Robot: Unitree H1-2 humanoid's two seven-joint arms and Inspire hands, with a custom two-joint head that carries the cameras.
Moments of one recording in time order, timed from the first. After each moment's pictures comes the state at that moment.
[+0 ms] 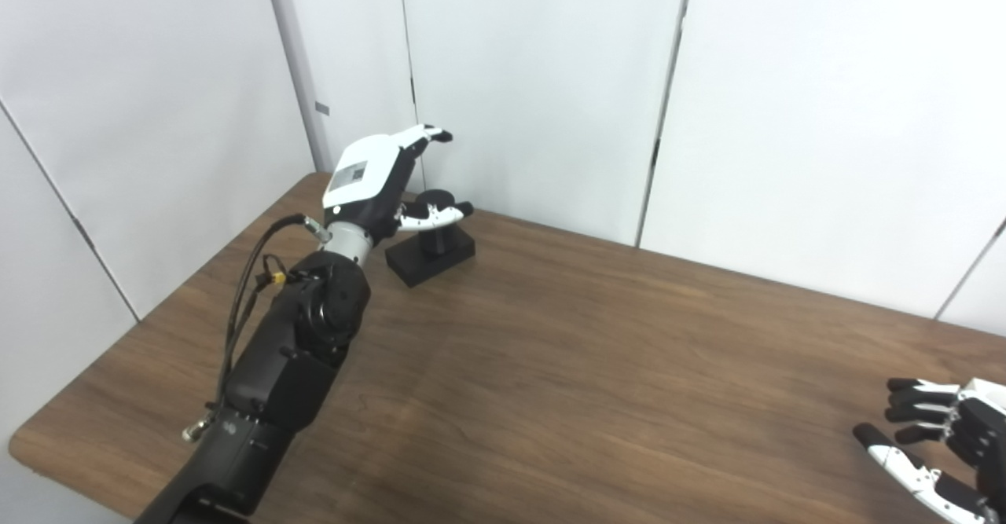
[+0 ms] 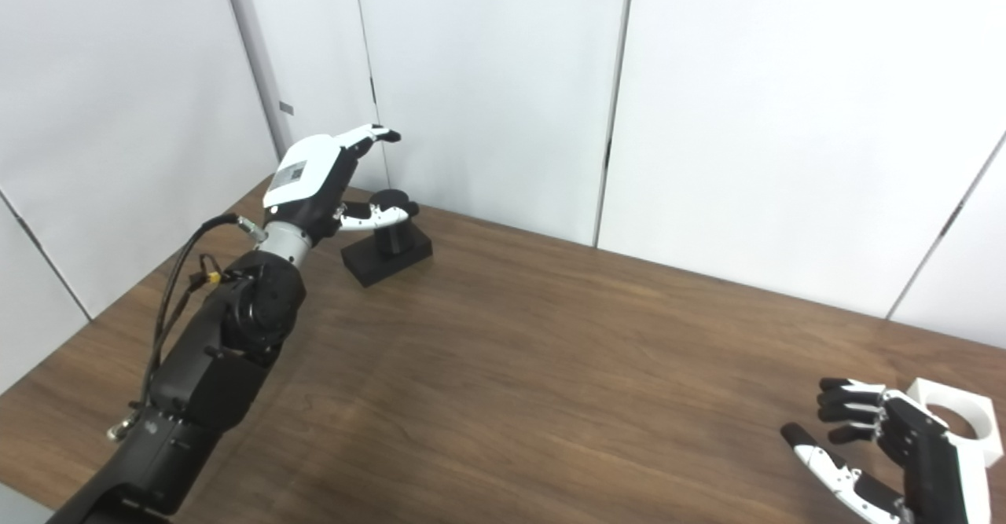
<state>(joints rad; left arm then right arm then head) -0.39 0.49 0.04 0.07 0.72 0.20 0.01 -0.04 -0.14 -0.05 -0.18 -0.21 -0.04 -0.06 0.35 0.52</state>
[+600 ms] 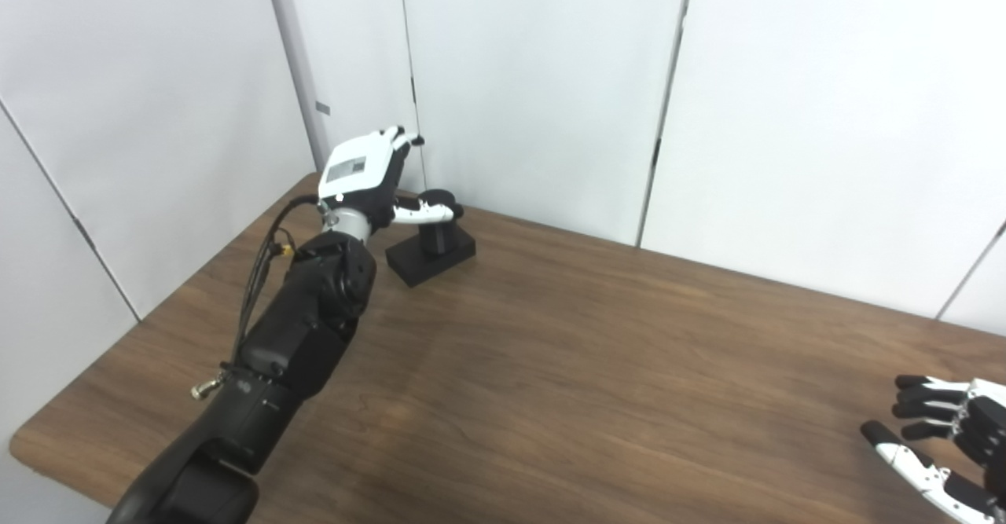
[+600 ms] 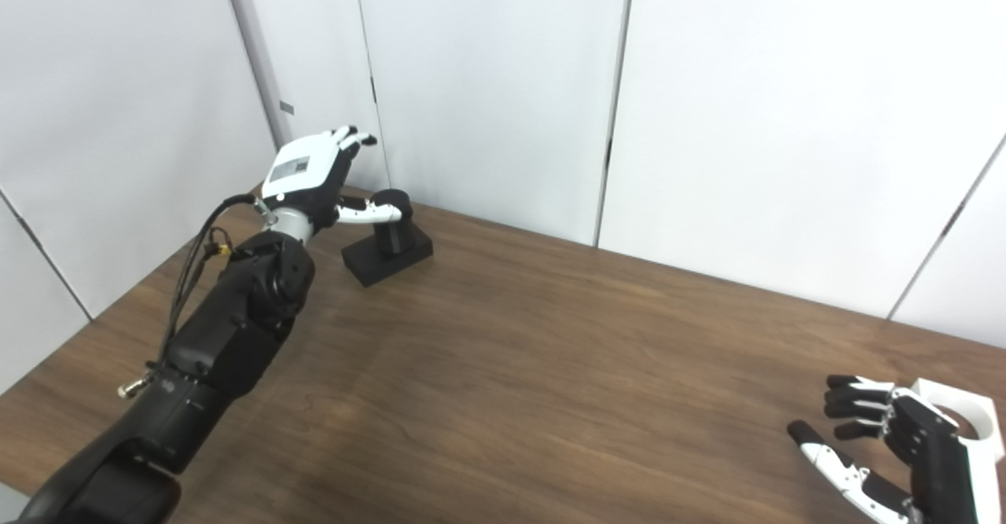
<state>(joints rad) -0.49 0.53 -0.07 0.24 0.79 0.34 -0.03 -0.04 -0.14 -0.06 -0.20 -0.19 -0.03 -0.05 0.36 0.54</state>
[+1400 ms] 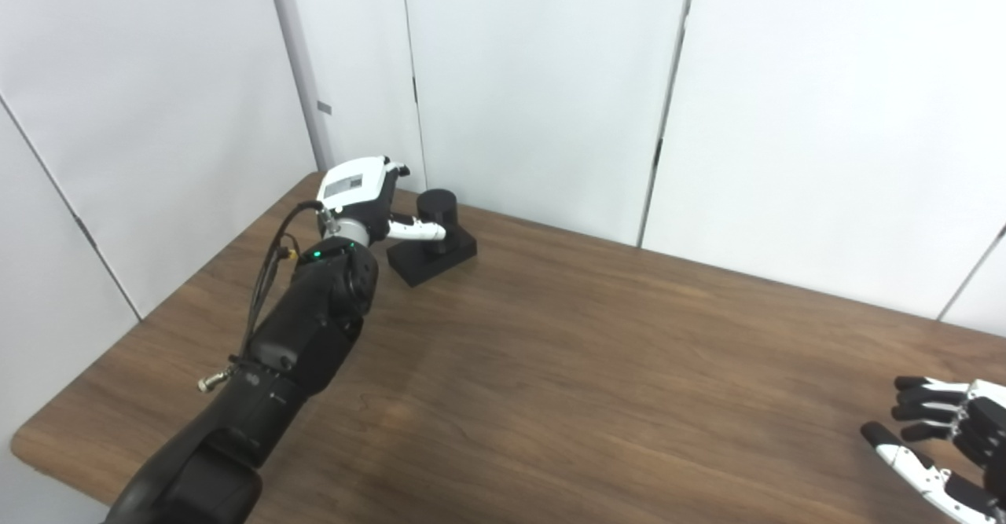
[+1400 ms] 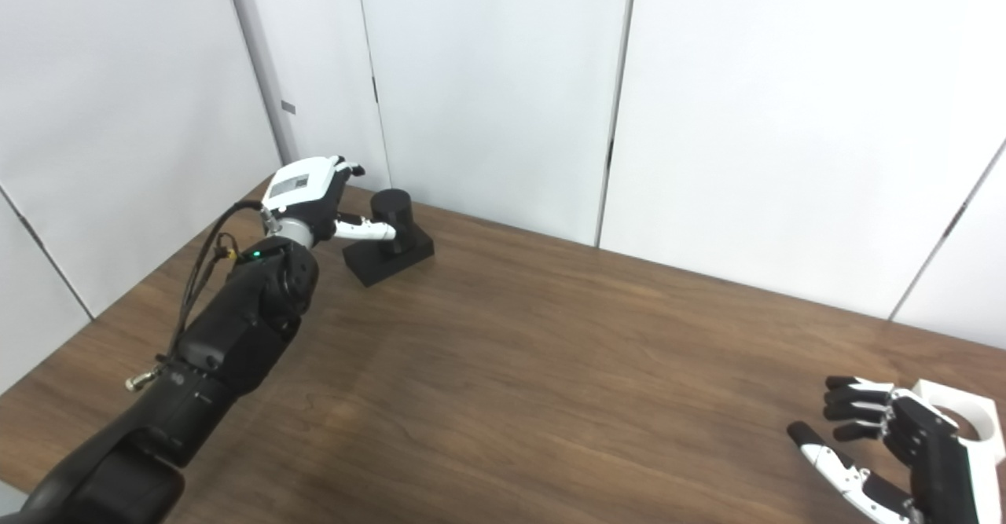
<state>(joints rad) -0.51 0.54 -0.11 0.29 0.81 0.47 -0.09 -0.04 -0.14 -0.06 -0.22 -0.18 -0.01 -0.05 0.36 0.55</state>
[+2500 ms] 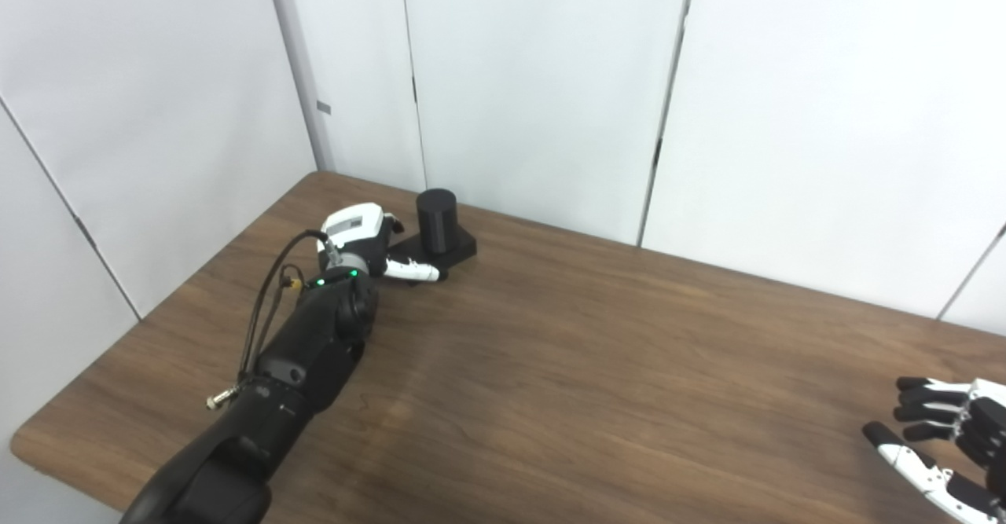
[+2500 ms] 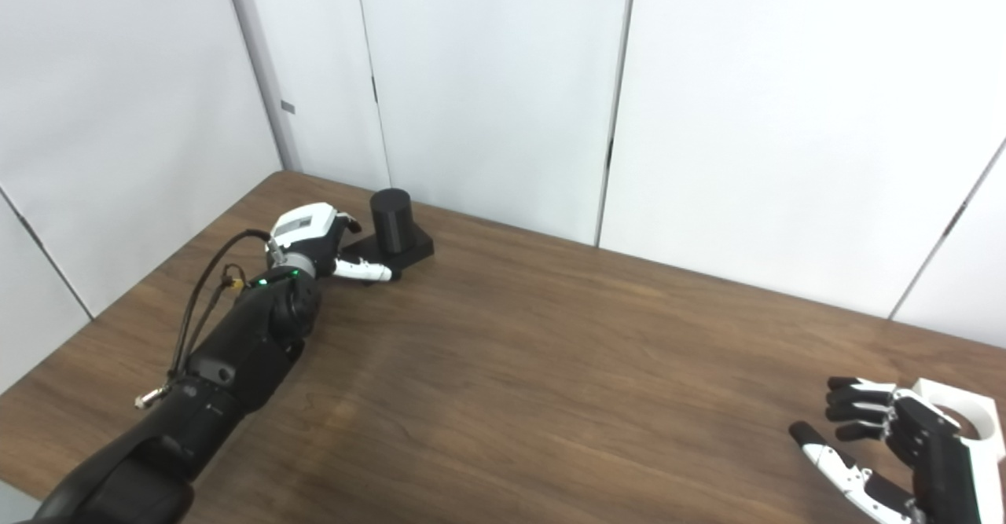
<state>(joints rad) -0.49 0.50 -0.11 0.43 0.78 0.47 -0.13 -0.04 -0.14 -0.06 -0.22 -0.19 0.00 -0.05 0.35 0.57</state>
